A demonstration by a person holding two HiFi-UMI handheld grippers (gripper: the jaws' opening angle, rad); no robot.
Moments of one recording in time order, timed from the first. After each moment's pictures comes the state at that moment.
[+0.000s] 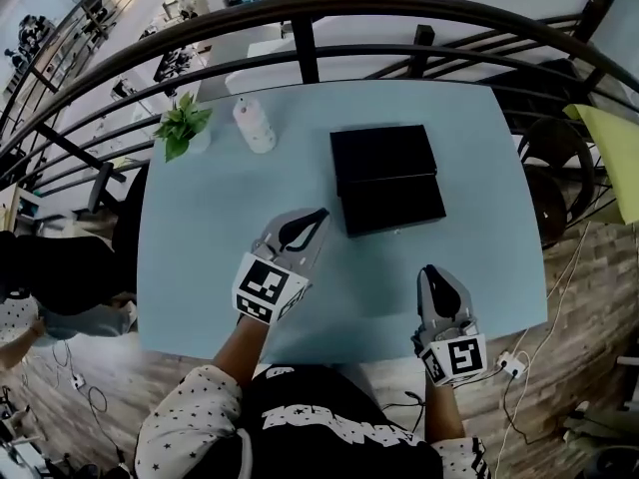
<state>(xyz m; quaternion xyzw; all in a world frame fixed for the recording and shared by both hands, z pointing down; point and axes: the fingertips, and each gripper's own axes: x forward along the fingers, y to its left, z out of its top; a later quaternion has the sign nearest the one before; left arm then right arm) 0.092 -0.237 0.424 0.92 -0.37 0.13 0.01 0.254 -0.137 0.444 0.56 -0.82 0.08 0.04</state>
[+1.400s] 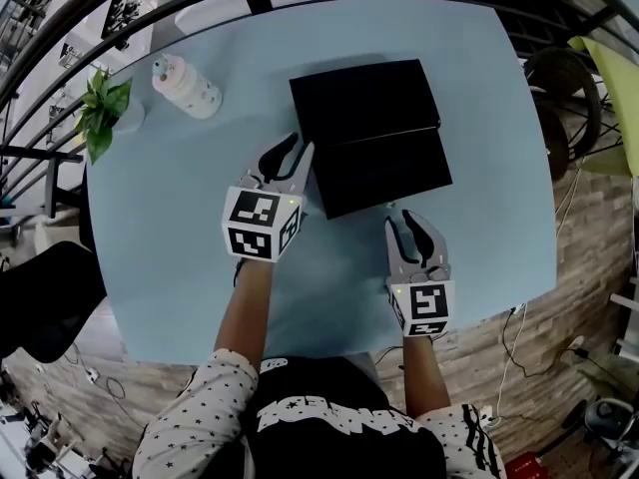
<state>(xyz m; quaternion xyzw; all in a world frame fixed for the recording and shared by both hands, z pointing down) 0.110 -0.388 0.566 0.88 -0.41 0.19 0.14 0.242 -0.244 0.597 0.58 -0.78 0.14 0.19</state>
